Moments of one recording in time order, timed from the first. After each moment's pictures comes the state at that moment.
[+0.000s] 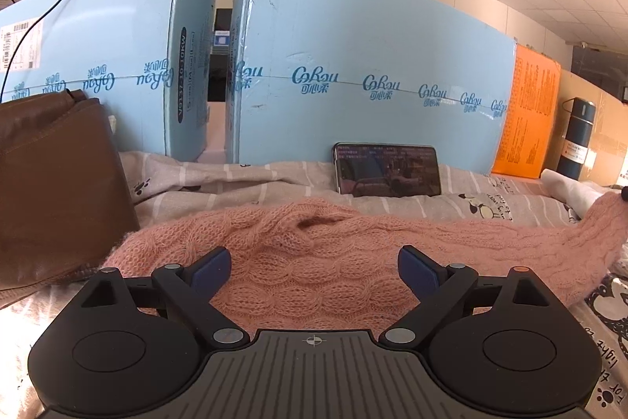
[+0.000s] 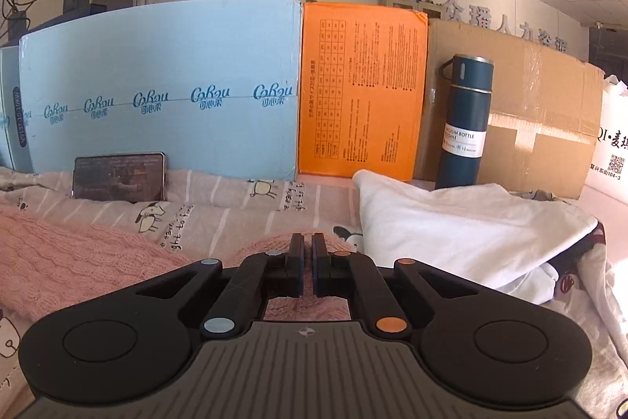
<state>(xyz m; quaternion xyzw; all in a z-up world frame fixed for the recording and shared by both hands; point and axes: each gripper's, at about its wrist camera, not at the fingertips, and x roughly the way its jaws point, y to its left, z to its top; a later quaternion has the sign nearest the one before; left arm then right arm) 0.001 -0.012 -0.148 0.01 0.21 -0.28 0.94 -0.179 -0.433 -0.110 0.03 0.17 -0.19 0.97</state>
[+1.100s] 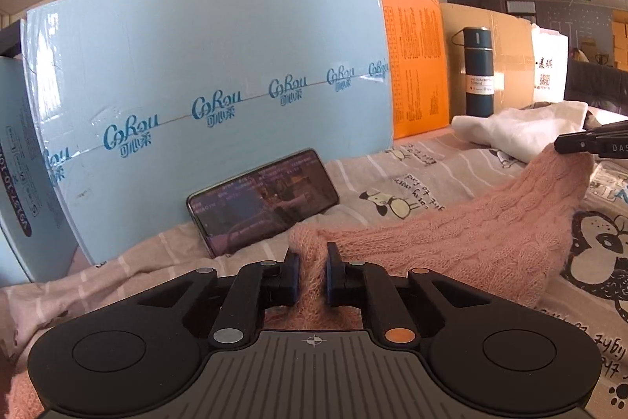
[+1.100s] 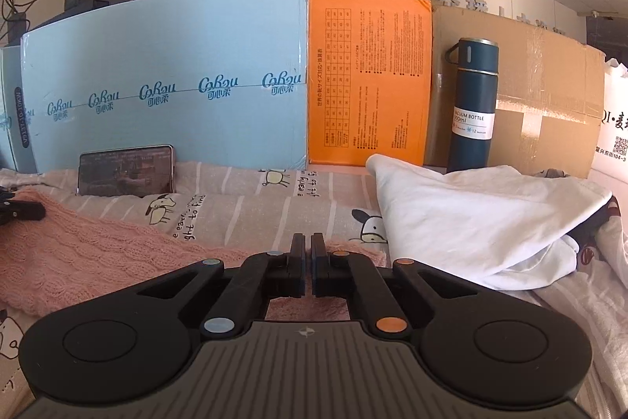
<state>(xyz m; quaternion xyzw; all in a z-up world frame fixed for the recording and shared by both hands) 0.026 -0.109 -0.136 0.16 0.16 -0.42 0.88 -0.173 -0.420 -0.132 0.04 0.17 -0.19 0.97</state>
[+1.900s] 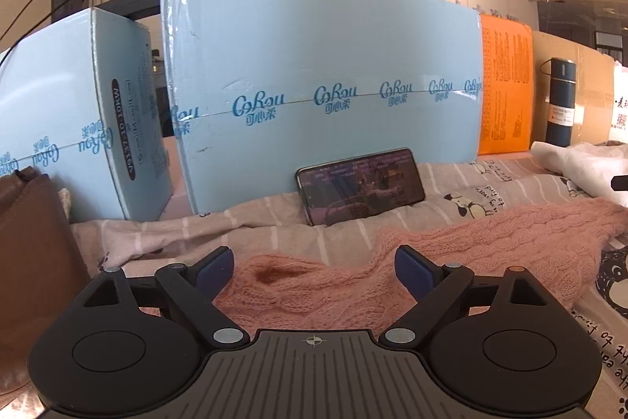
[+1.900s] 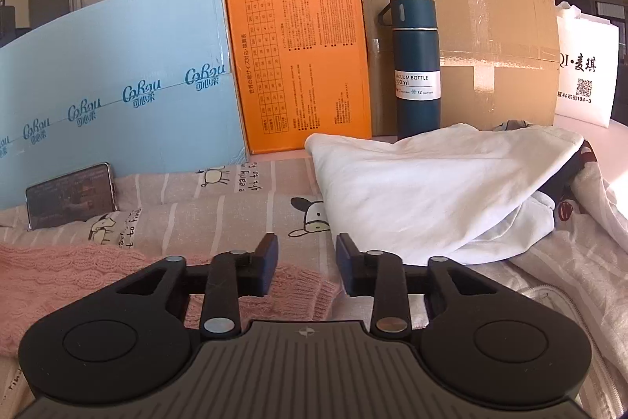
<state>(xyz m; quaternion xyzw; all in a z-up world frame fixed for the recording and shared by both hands) 0.023 -0.054 -0.129 0.09 0.18 -0.30 0.93 -0.173 -0.462 -0.140 0.13 0.18 -0.25 0.94</state>
